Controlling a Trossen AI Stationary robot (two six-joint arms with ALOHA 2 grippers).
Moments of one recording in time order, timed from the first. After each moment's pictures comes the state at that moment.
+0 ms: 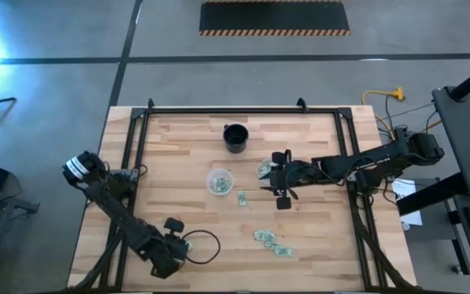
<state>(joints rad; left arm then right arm) -0.86 1.65 0.94 -0.57 -0.11 -0.62 0.12 1.35 0.76 -0.04 0.15 -0.09</state>
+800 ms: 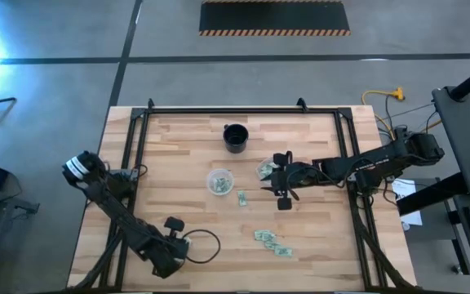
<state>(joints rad) -0.86 1.65 0.94 -0.57 -0.15 -0.62 0.12 1.35 0.70 0.02 0.15 -0.08</state>
